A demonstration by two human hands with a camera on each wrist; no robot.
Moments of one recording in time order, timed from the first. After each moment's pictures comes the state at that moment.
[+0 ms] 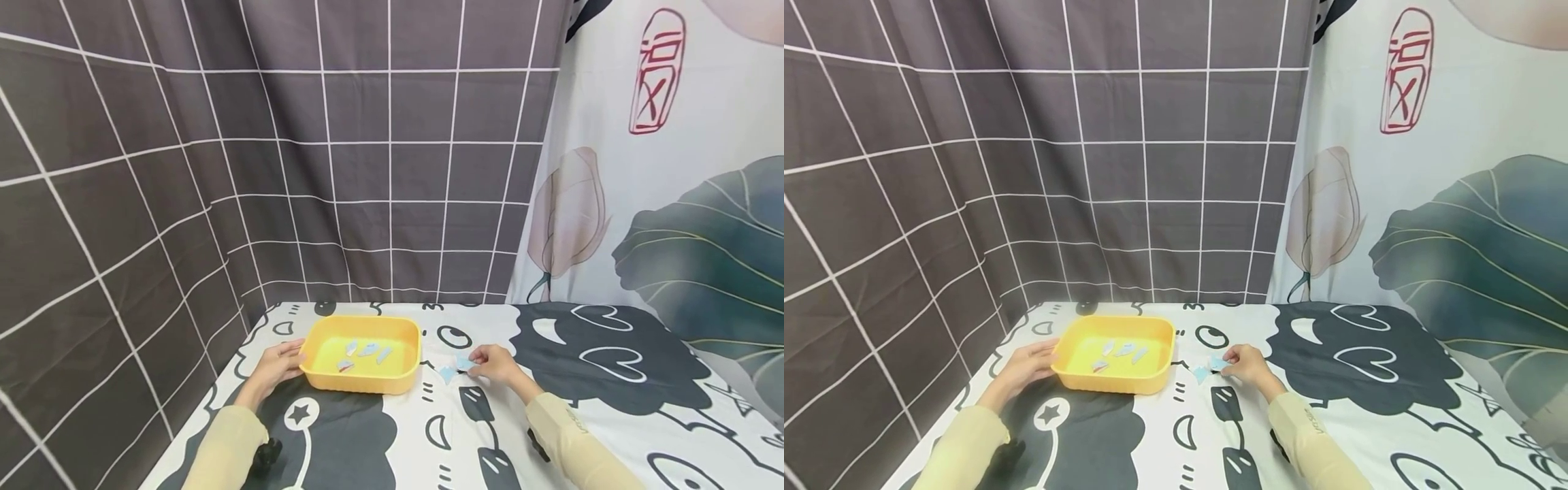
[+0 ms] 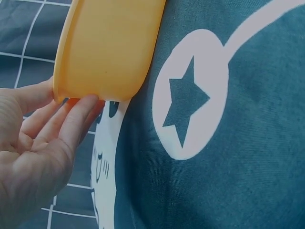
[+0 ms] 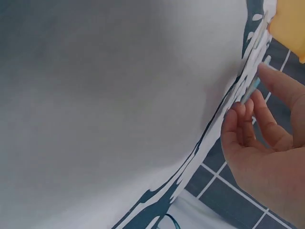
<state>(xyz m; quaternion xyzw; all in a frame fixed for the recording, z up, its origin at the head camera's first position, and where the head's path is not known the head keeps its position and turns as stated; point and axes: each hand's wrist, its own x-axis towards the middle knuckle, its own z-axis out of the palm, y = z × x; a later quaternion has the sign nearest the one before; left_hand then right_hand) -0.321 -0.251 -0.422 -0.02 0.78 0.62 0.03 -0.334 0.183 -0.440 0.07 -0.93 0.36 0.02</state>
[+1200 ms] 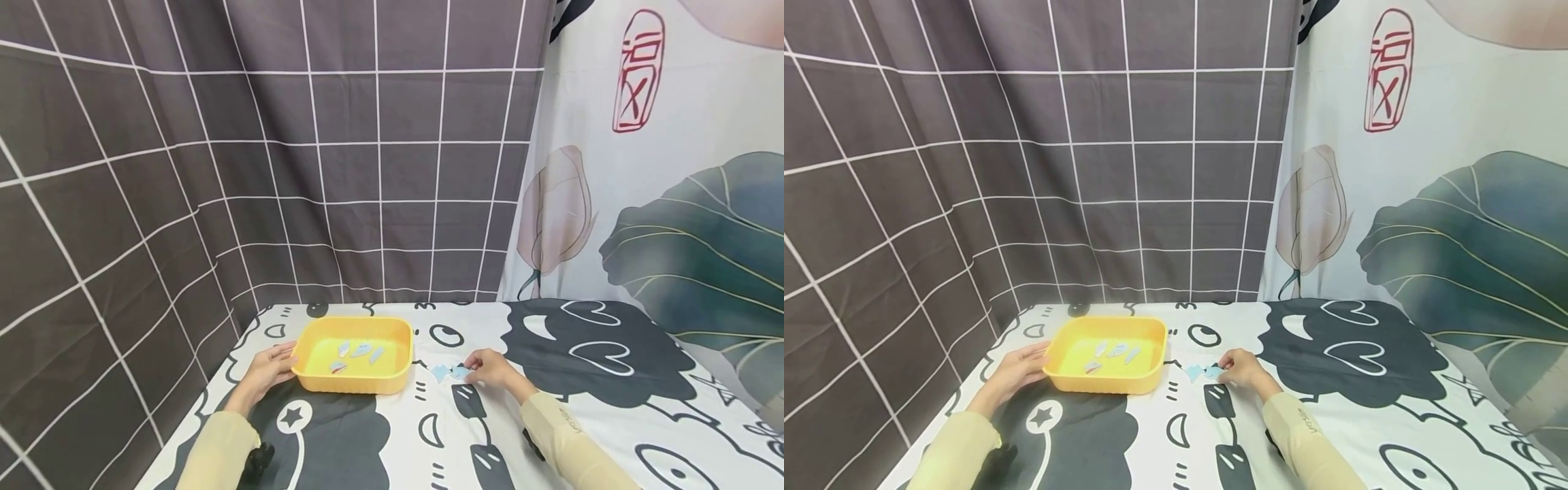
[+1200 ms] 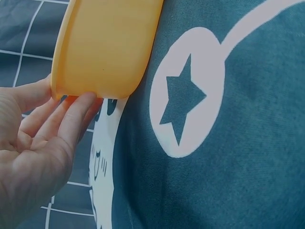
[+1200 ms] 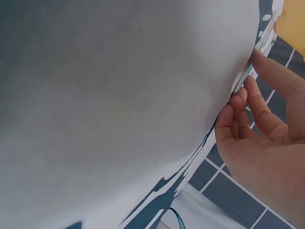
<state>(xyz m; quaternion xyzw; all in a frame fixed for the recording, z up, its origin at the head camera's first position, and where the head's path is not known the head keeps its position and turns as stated) -0.324 -0.255 -0.424 -0.02 0.77 0.63 0.04 -0.326 0.187 -0.444 0.05 -0.94 0.34 -0.02</state>
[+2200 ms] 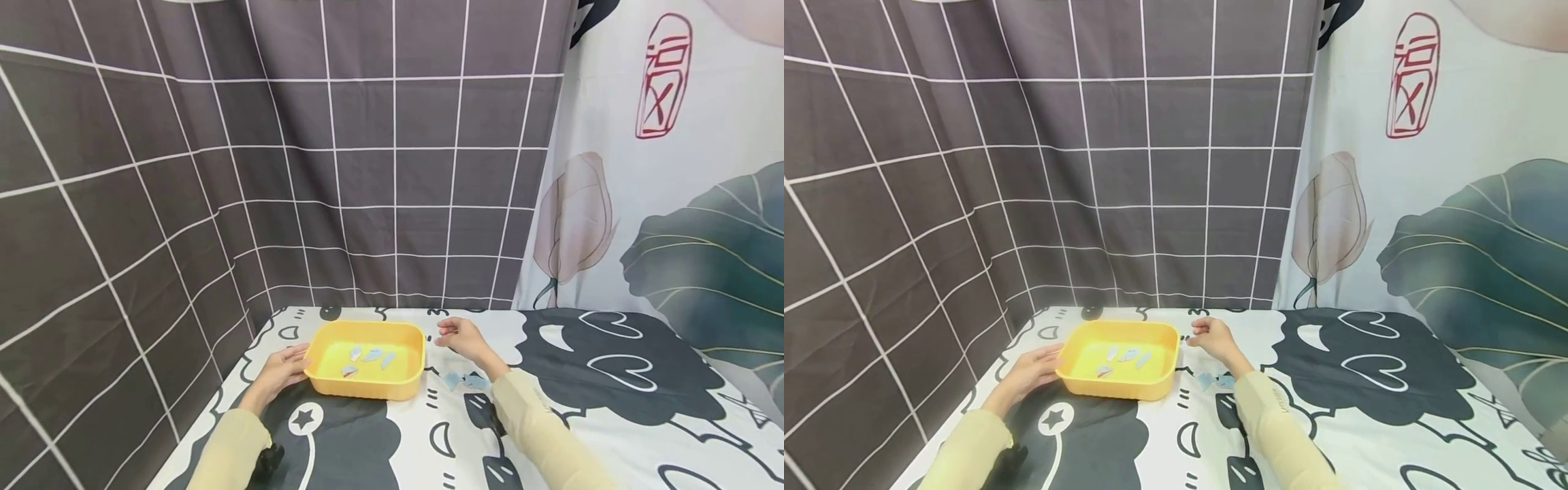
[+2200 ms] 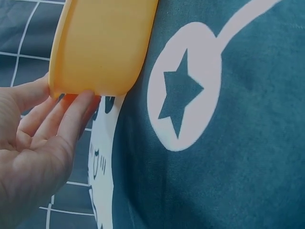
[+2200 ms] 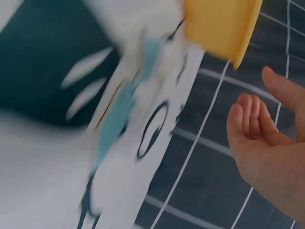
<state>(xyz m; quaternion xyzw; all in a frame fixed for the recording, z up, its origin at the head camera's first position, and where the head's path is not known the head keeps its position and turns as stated) -0.321 -0.252 -0.424 -0.01 0.77 0.63 0.03 -0.368 0.121 -0.401 0.08 -0.86 0.50 0.01</state>
